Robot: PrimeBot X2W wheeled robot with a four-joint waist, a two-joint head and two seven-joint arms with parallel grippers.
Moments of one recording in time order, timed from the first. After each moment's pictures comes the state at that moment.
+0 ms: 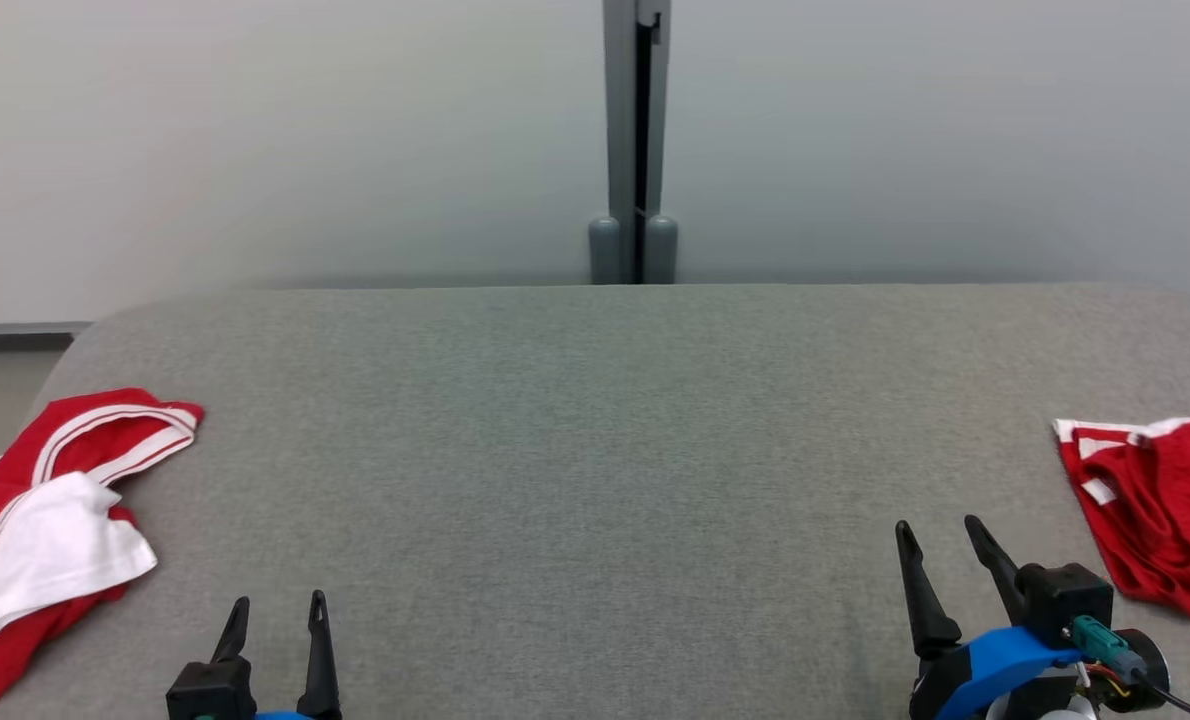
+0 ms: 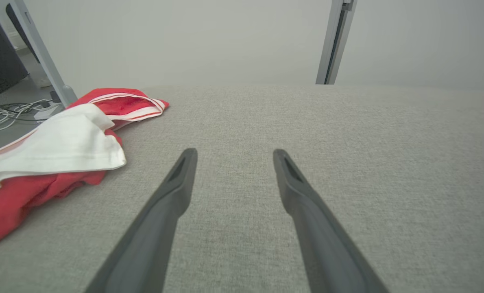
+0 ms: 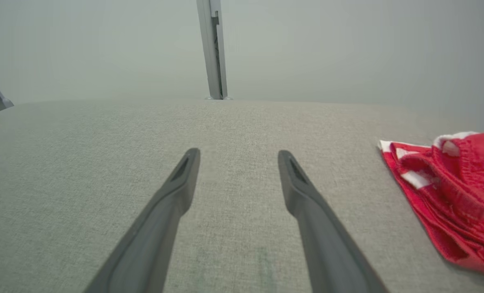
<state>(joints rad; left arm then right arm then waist) 0.00 0.06 0.03 0.48 -0.05 -0.05 -0.26 -0.15 -0.05 -0.02 0.52 0.07 0.13 -0.26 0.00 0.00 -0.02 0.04</state>
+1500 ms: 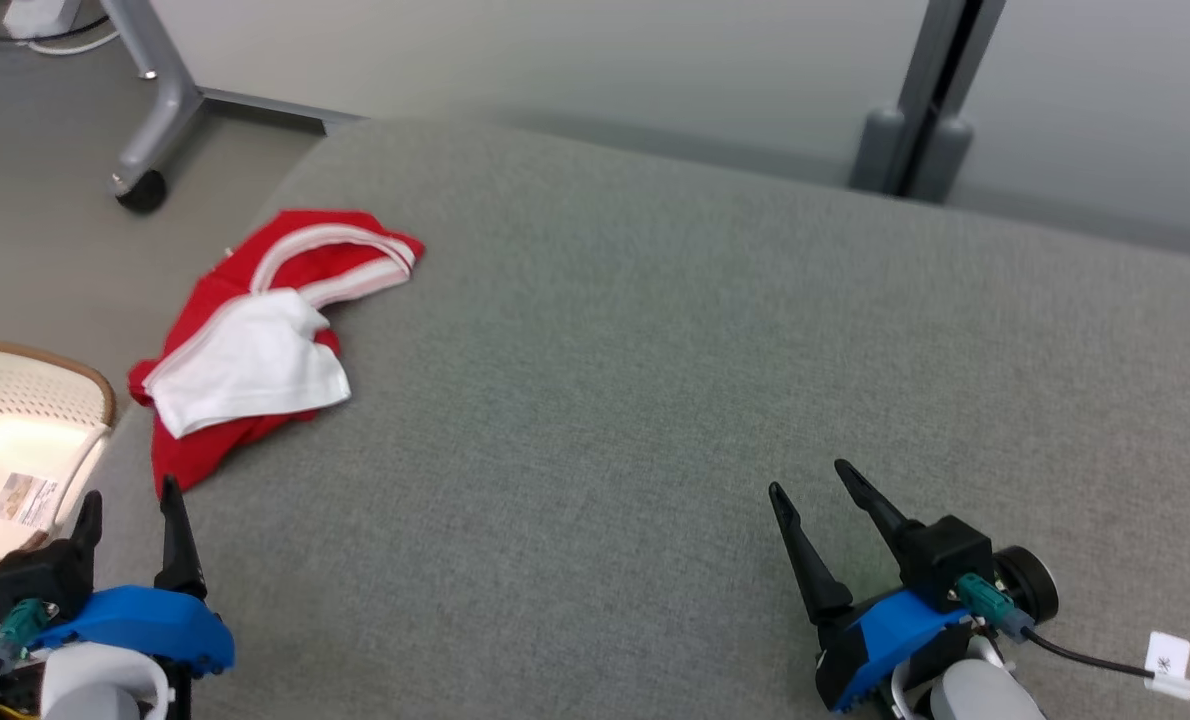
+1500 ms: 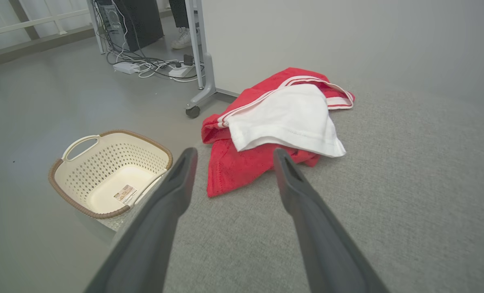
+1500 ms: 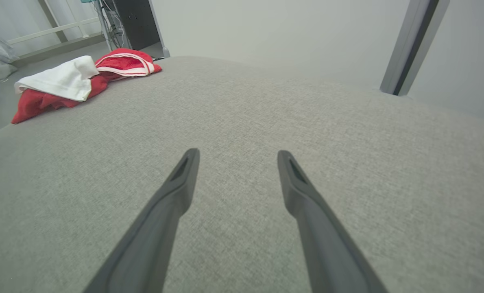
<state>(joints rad) -0.21 0.16 0.19 0.64 -0.15 -0.12 -0.26 -0.22 -0.05 0.21 0.49 0.08 0.13 -0.26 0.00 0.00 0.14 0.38</state>
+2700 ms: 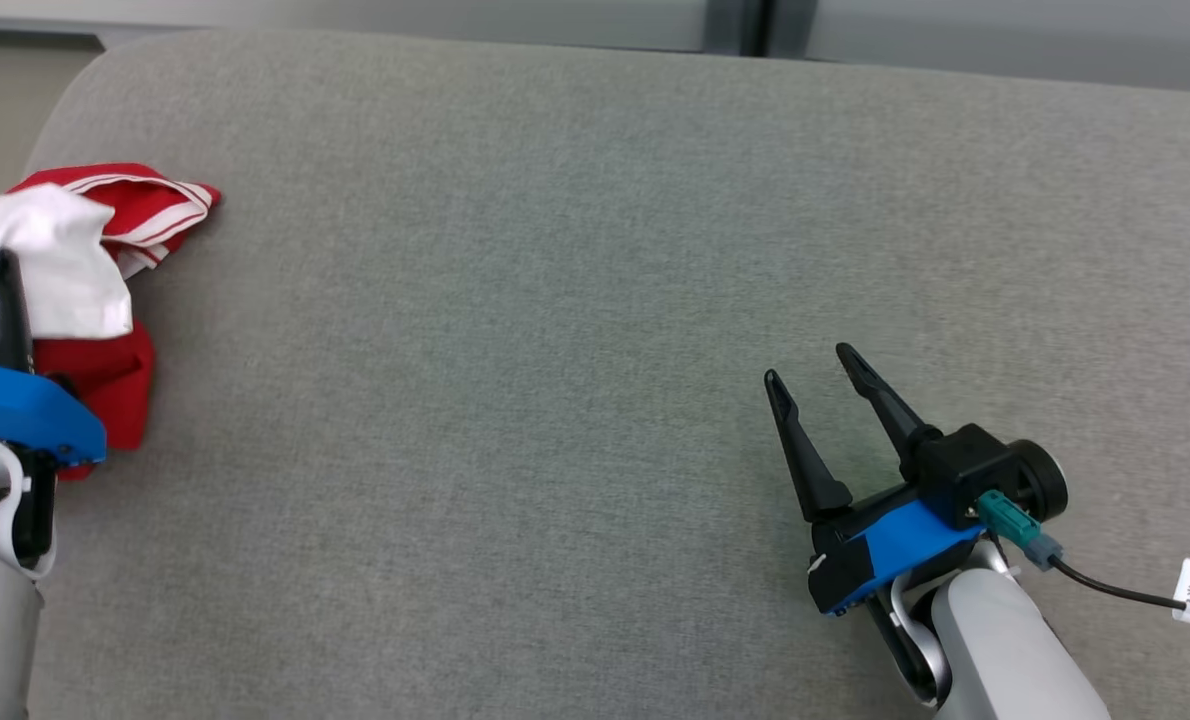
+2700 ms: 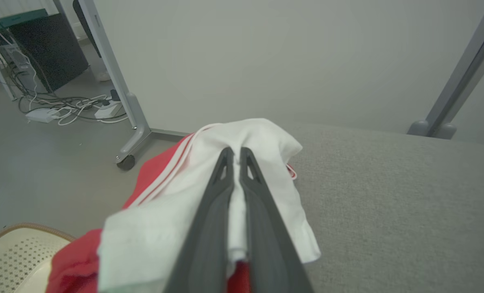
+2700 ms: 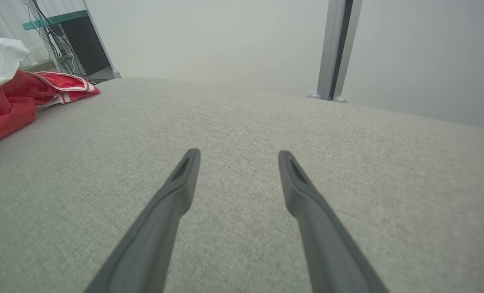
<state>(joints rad) -0.65 0.46 -0.19 0.87 -0.54 -0.13 -0.26 -0.35 -0.05 0.21 0.39 0.06 0.13 -0.26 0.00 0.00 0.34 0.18</state>
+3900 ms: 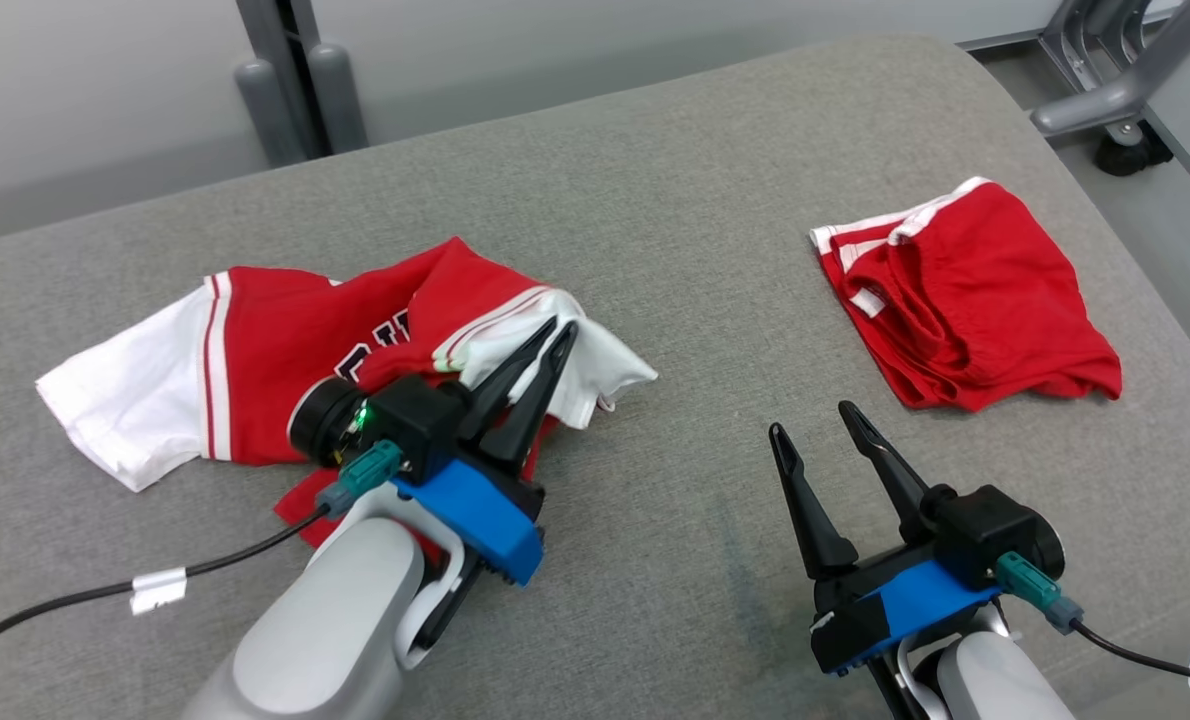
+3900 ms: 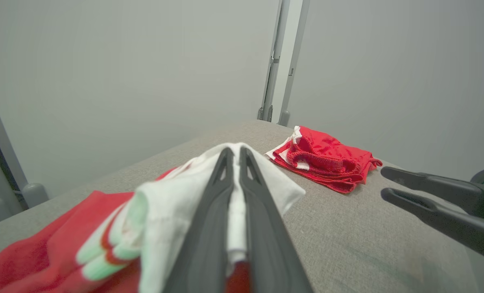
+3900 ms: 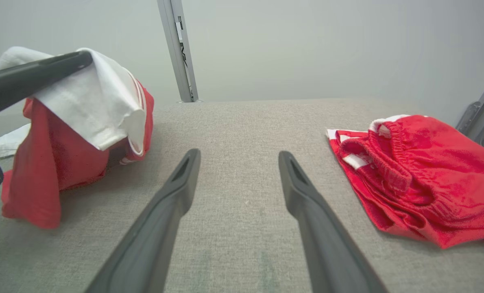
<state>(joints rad) -0.55 0.23 -0.70 0.42 -0.48 -0.13 -0.26 -0.23 -0.05 0.22 0.30 0.15 0.13 -0.26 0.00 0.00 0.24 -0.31</state>
